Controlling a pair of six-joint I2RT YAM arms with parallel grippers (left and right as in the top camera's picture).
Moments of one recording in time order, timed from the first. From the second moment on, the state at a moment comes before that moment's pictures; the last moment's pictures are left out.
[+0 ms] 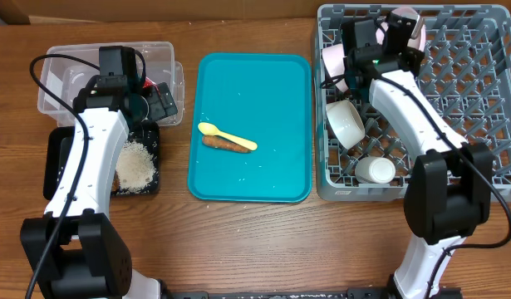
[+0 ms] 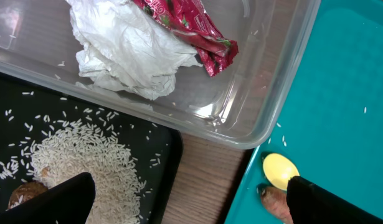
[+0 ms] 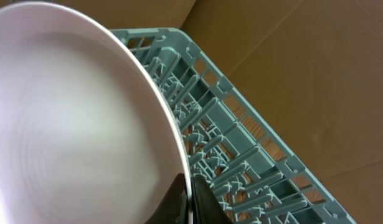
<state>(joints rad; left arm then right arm) 0.05 1.70 1.38 -0.78 -0.05 -0.33 0.21 2.01 1.64 -0.61 1.13 0.38</state>
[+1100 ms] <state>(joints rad) 0.05 1.70 1.38 -0.78 -0.05 -0.33 0.46 1.62 1.67 -0.77 0.45 0.26</state>
